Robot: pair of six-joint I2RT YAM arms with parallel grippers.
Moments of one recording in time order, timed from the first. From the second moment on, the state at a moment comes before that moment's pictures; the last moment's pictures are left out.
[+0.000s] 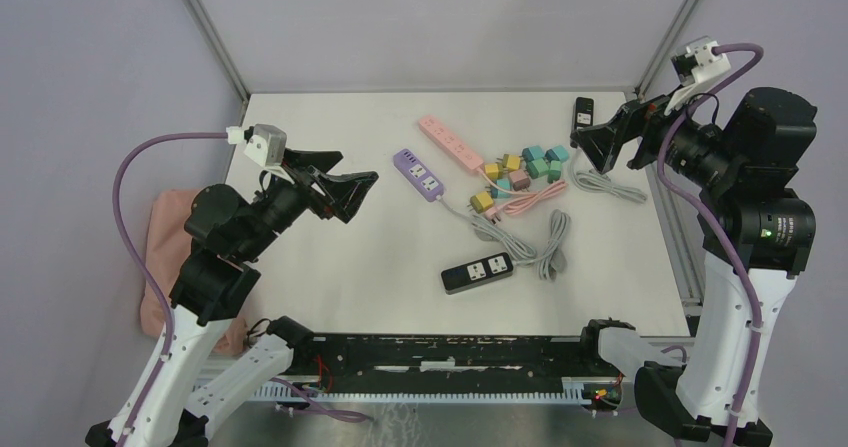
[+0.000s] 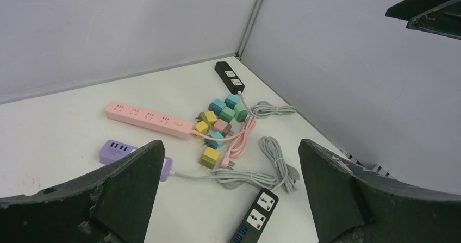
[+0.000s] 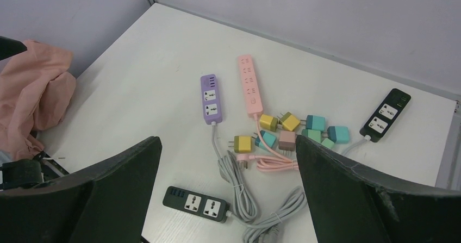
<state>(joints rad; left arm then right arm) -0.49 0.69 1.08 -0.29 0.22 -0.31 -0.10 1.07 1.85 -0.97 -0.65 0.02</state>
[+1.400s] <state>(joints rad) -0.49 0.69 1.08 -0.29 0.22 -0.31 -0.10 1.07 1.85 -0.99 -0.65 0.01</state>
